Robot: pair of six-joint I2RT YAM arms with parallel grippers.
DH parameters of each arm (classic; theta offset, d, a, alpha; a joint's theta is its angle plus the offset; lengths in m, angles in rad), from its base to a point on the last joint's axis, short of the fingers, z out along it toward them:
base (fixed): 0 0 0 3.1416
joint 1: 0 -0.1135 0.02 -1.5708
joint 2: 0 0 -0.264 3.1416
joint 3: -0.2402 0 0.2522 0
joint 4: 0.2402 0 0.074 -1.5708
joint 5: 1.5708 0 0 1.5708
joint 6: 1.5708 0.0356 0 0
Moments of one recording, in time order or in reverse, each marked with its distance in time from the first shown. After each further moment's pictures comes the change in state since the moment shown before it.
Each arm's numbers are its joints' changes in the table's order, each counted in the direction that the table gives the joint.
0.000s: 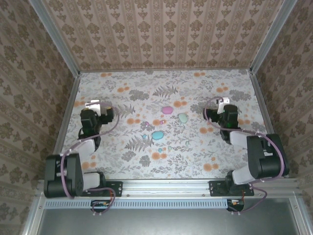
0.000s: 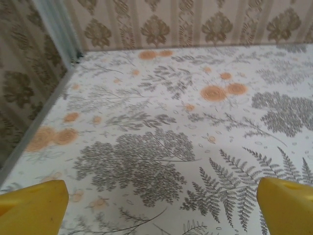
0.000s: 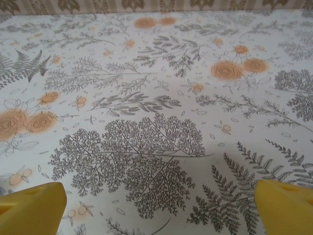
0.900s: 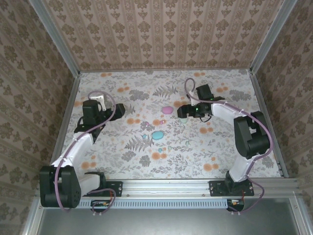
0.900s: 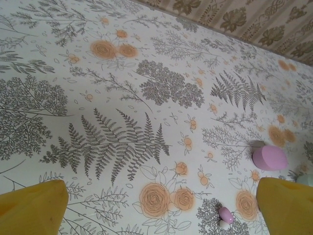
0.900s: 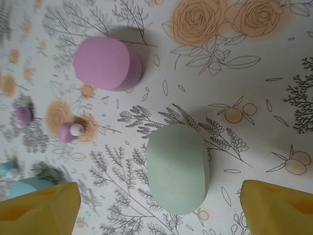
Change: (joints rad) left arm 0.100 0.052 -0.230 0.500 0.314 -0.366; right arm -0.262 -0.324 -0.587 0.846 -0.343 0.120
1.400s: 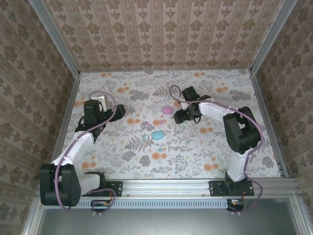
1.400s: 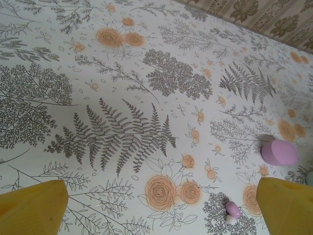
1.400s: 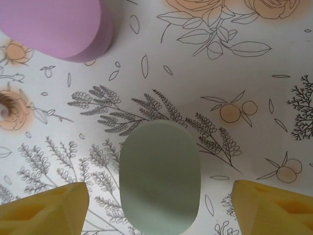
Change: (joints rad) left arm 0.005 -0.023 -0.008 0.029 -0.020 0.001; right arm -0.118 -0.117 -0.122 0.141 0.279 -0.122
